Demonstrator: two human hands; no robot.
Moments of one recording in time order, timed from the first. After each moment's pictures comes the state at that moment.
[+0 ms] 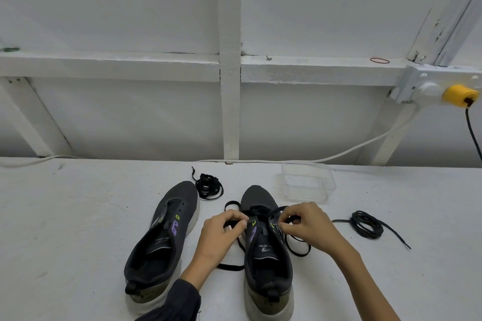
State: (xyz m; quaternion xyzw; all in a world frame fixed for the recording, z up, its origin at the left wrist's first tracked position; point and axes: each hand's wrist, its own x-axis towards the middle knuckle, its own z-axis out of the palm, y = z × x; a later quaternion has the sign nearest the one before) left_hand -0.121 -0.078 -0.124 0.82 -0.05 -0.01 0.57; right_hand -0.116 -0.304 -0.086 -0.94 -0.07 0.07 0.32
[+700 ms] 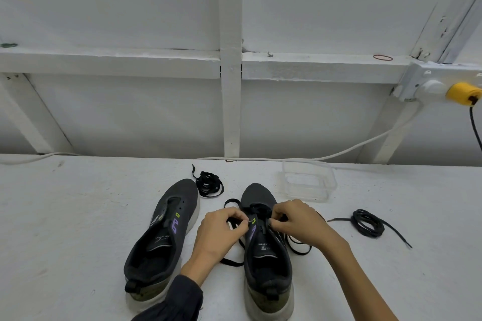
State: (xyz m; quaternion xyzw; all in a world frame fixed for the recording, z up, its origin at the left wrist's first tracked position) left_hand -0.120 -0.079 -0.114 0.88 -0.05 0.00 0.47; right_hand -0.109 -0.282 -0.073 -0.96 -0.11 0.11 0.22
